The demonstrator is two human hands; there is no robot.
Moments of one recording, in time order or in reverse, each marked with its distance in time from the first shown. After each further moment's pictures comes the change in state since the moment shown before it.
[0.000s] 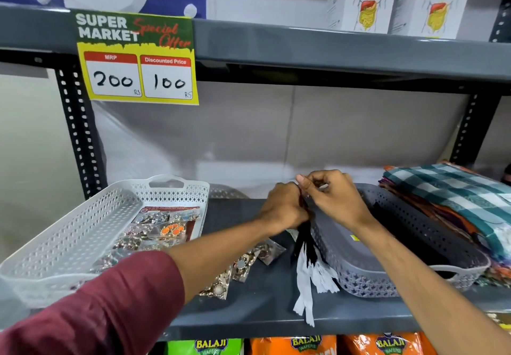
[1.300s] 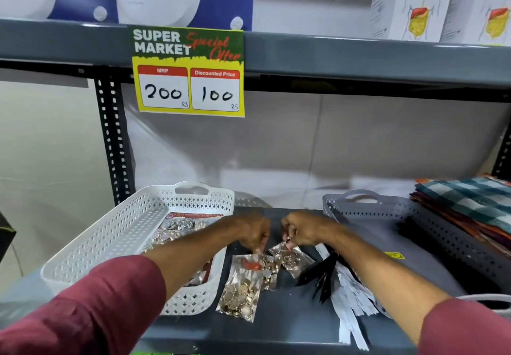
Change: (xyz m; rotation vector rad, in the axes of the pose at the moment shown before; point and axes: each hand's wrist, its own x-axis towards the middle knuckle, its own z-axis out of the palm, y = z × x) left_hand -0.002 -0.120 -0.043 0.479 -0.571 -0.098; right_hand 0.036 0.017 0.108 -0.403 -0.858 0.214
